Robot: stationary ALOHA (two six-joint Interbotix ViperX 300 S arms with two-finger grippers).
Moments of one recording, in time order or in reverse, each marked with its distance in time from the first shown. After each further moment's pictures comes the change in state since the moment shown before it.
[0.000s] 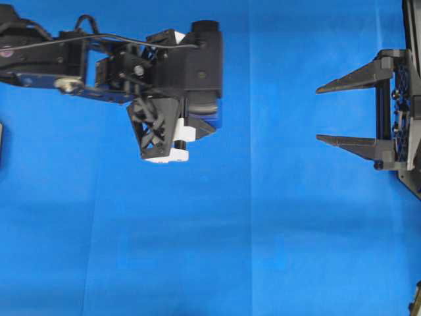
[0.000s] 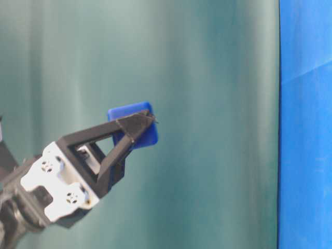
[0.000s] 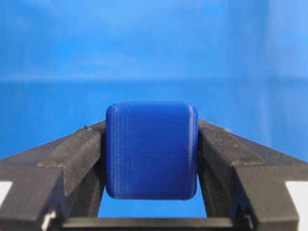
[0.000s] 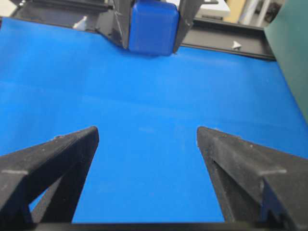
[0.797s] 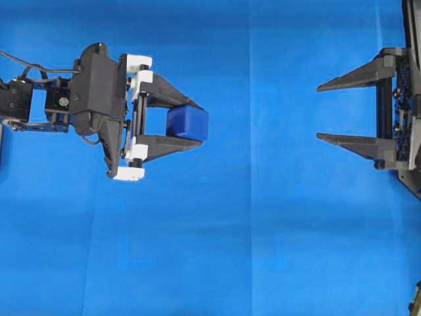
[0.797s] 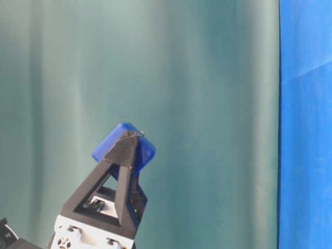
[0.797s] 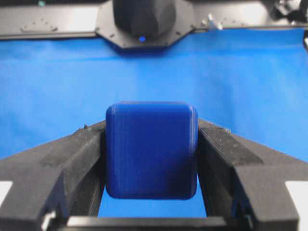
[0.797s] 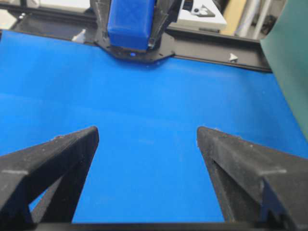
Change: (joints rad) left arm -0.041 -0.164 0.485 -0.002 -0.871 -0.014; right arm 0.000 0.000 -0.002 -0.002 -0.037 -0.002
